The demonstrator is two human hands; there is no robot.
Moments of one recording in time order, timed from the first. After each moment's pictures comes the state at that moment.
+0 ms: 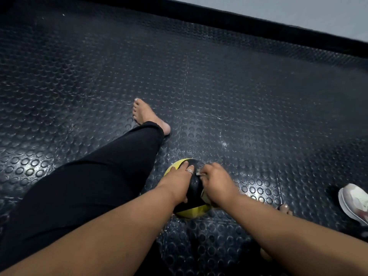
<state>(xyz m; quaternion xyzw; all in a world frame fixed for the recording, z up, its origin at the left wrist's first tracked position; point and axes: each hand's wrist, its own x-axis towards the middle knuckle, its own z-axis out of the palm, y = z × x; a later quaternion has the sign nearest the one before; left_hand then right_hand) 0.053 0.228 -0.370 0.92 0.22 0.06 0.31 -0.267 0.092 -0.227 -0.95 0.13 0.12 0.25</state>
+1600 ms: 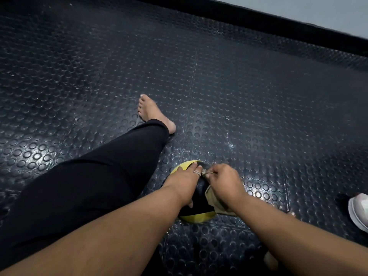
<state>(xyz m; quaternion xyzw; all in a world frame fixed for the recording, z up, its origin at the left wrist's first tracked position) 0.052 0.229 -0.390 0.92 0.22 0.02 0.31 -0.252 0.091 -0.225 -0.93 0.22 0.13 0.27</state>
